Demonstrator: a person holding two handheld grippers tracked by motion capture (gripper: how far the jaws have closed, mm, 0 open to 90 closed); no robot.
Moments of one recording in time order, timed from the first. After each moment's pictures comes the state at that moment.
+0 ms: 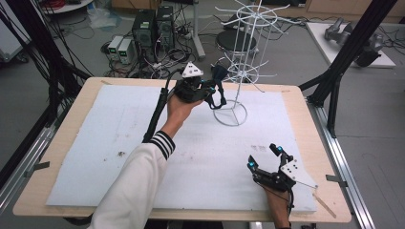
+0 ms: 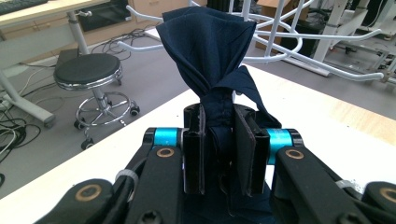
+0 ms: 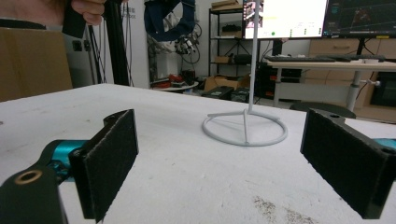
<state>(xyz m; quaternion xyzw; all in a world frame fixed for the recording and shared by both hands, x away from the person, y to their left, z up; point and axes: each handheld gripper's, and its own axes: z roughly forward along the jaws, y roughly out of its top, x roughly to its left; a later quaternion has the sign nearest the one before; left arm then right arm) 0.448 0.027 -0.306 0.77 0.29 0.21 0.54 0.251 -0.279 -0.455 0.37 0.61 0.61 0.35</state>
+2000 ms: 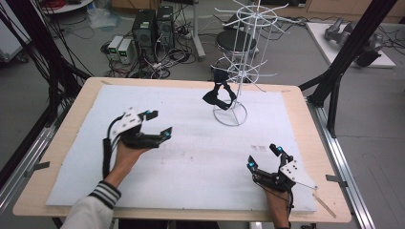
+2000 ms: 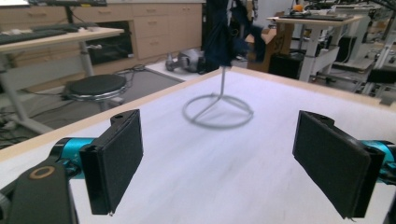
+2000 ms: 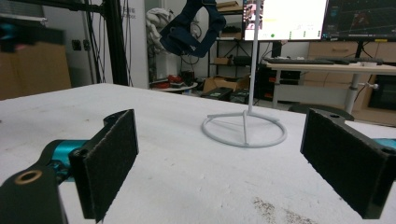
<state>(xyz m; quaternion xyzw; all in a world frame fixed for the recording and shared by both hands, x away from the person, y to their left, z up) 0.332 0.194 -0.397 0.70 0.26 0.24 0.62 0.250 -0.278 -0.456 0.36 0.60 0.61 0.36</state>
